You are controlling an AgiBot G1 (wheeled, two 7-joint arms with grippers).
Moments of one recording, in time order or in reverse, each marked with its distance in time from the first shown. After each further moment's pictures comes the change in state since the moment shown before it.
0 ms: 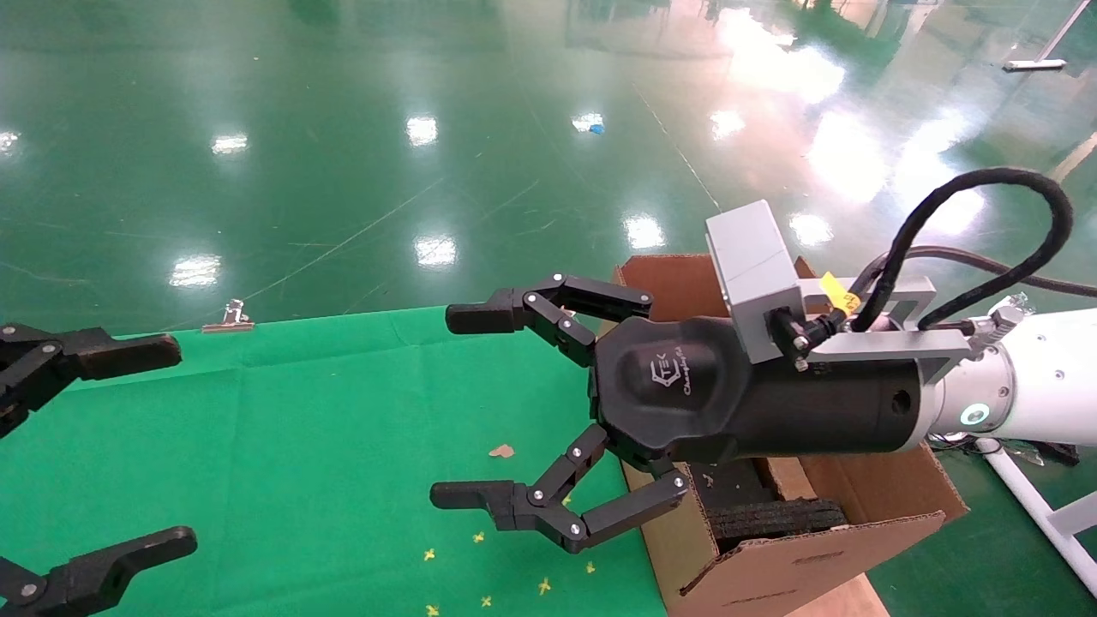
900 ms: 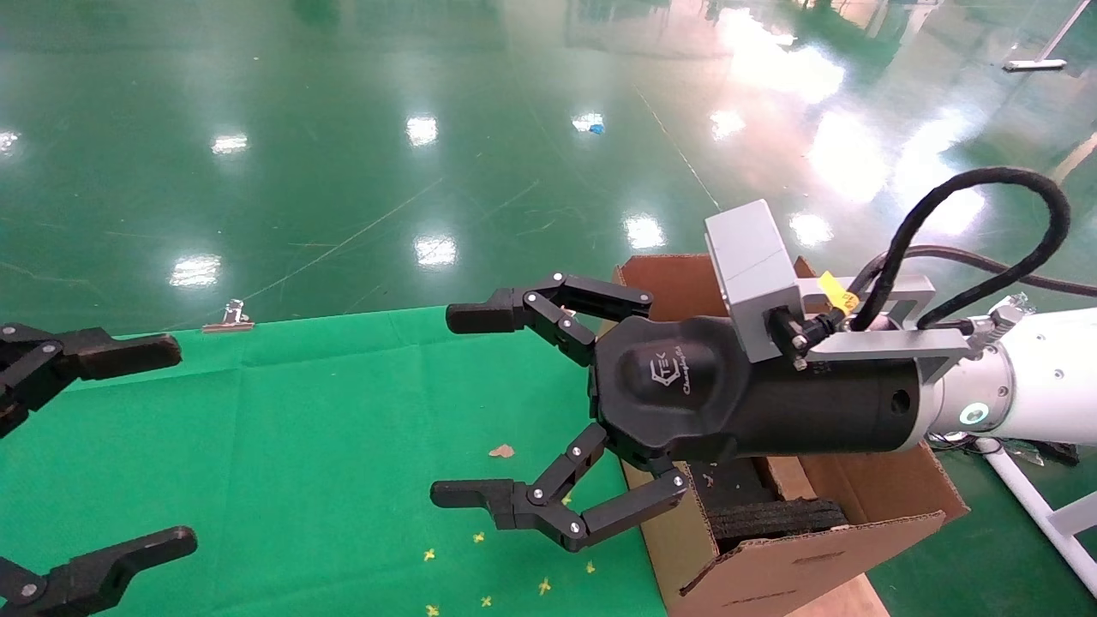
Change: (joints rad) left arm 0.000 0.000 0.000 0.000 0.000 0.000 0.000; right arm 0.001 0.000 -0.002 -0.001 -0.001 0.001 0.000
